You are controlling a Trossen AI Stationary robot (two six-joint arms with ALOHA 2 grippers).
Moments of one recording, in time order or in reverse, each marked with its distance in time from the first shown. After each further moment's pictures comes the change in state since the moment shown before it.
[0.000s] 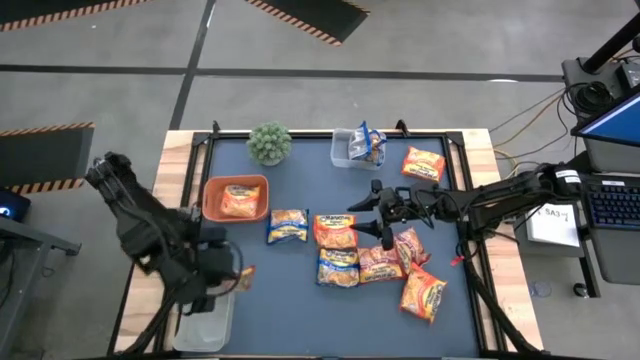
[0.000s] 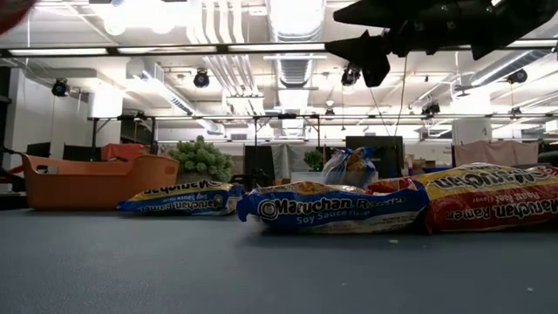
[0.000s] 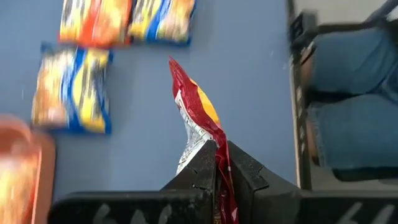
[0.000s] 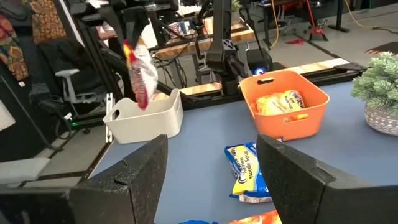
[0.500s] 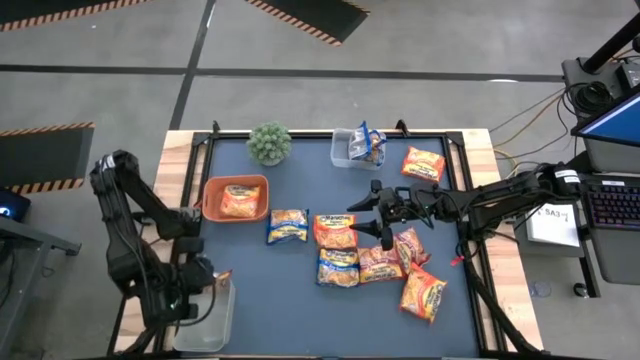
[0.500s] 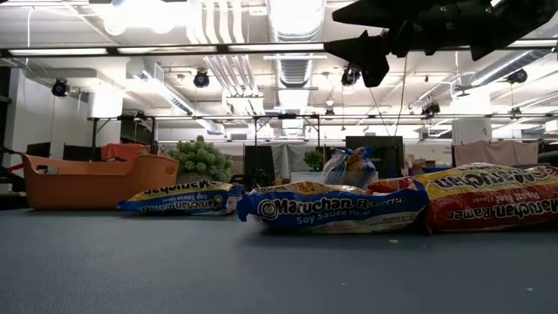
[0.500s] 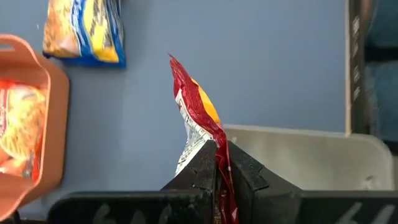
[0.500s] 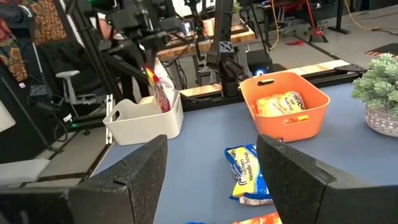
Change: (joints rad) left arm -0.281 0.000 -0.195 -0.093 -0.088 -0.328; right arm 0.000 0.006 0.000 0.011 0.000 0.000
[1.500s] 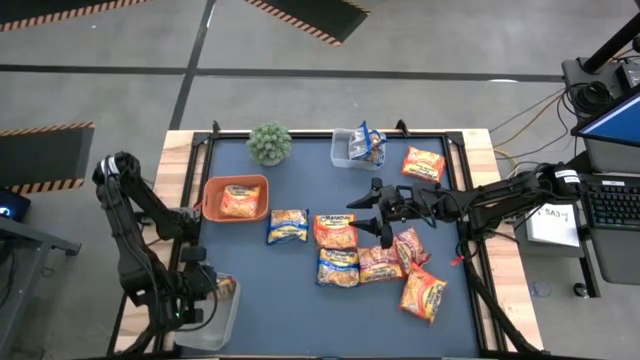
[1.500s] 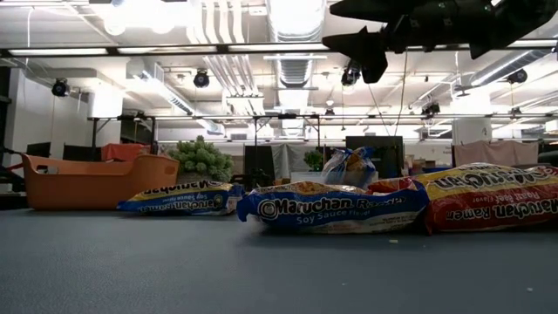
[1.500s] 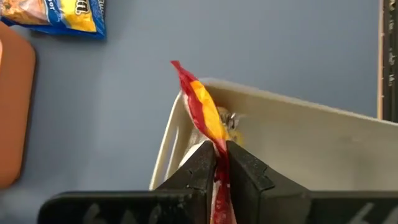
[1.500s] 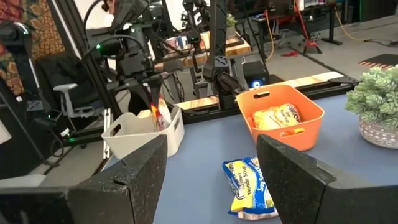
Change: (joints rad) left arm -0.057 0.030 -0.203 0.191 -0.009 -0.098; right arm 0.000 0.000 0.000 0.049 0.027 0.011
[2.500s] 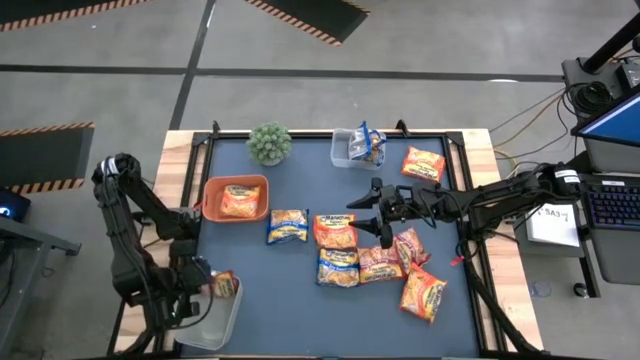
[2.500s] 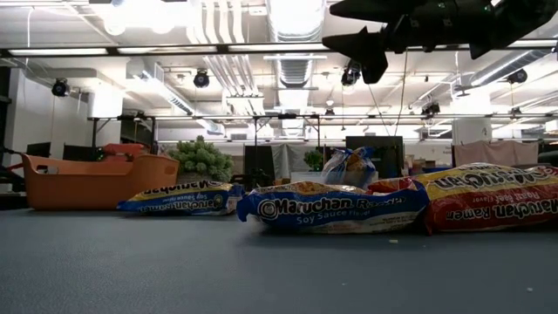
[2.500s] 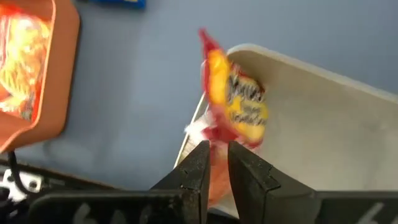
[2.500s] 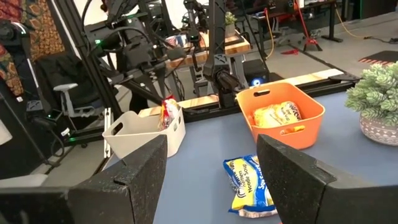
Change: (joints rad) left arm -0.017 0.012 0.089 -0.211 0.062 -0.136; right arm 0.000 0.001 0.000 -0.006 0.000 0.009
